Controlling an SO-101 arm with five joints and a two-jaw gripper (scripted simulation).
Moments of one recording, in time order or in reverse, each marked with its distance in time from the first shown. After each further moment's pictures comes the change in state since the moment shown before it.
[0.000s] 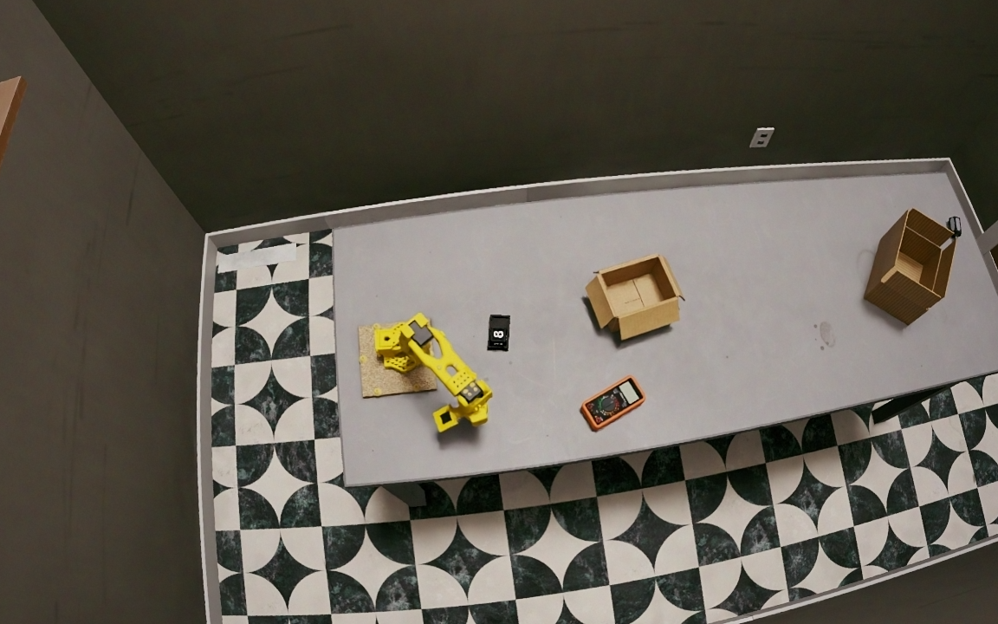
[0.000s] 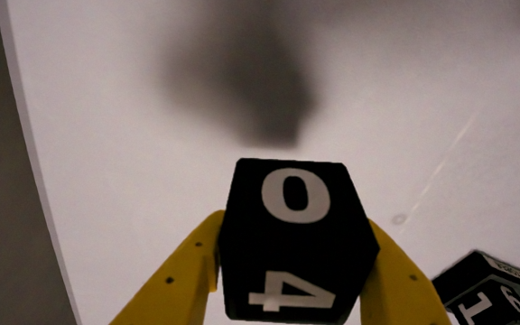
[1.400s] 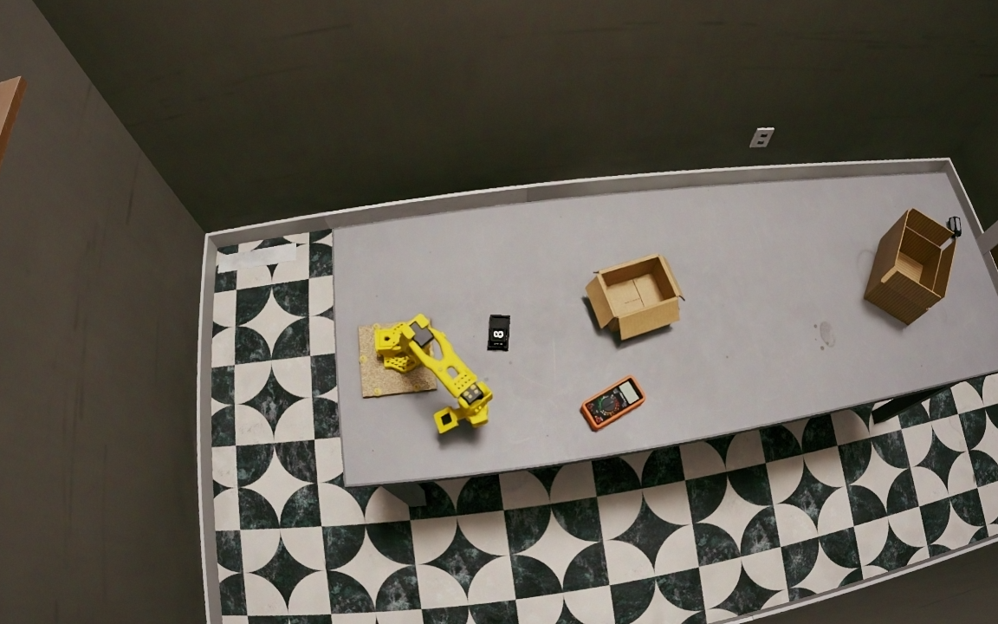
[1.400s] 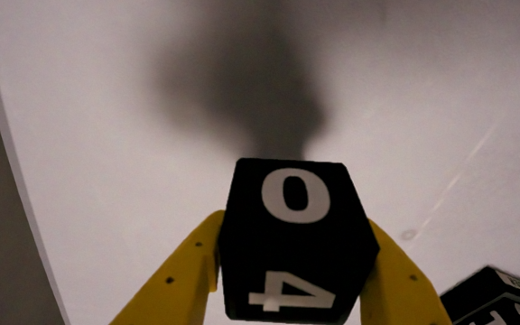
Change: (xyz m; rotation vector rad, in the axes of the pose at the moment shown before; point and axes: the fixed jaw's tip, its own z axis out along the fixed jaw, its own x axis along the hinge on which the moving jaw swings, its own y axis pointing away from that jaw) arm 0.000 0.000 0.012 -0.001 0.000 0.000
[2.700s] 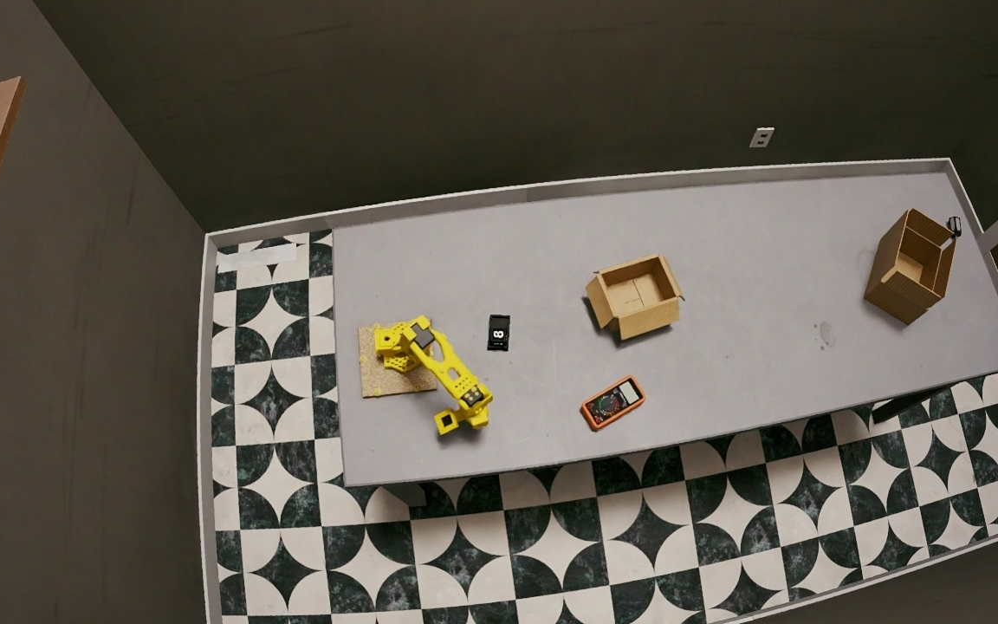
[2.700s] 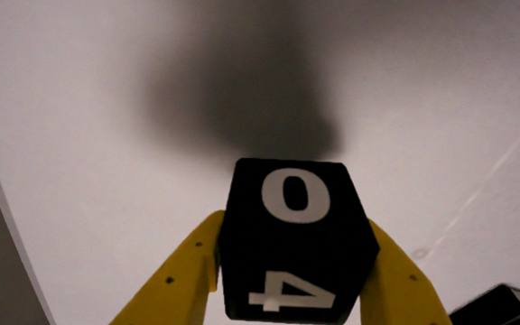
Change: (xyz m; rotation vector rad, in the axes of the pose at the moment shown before) arm 0.000 0.000 0.012 -0.002 0.001 0.000
